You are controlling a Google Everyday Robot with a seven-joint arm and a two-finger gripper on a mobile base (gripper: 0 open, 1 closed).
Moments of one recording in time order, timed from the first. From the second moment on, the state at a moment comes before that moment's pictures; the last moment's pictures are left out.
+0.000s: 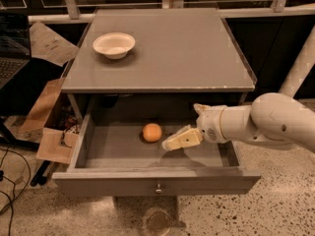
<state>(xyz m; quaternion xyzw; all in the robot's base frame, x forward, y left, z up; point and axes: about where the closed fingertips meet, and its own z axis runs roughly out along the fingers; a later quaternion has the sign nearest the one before) 0.537 -0.088 0.757 -0.38 0.79 0.23 0.42</state>
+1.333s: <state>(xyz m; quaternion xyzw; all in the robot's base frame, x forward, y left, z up) 0.559 -0.065 0.706 -0.36 0.83 0.20 0.38</state>
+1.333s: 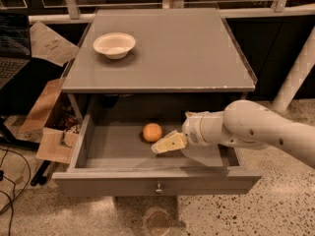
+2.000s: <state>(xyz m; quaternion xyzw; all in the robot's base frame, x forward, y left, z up) 0.586 -0.048 0.663 -0.35 0.83 0.20 0.39</state>
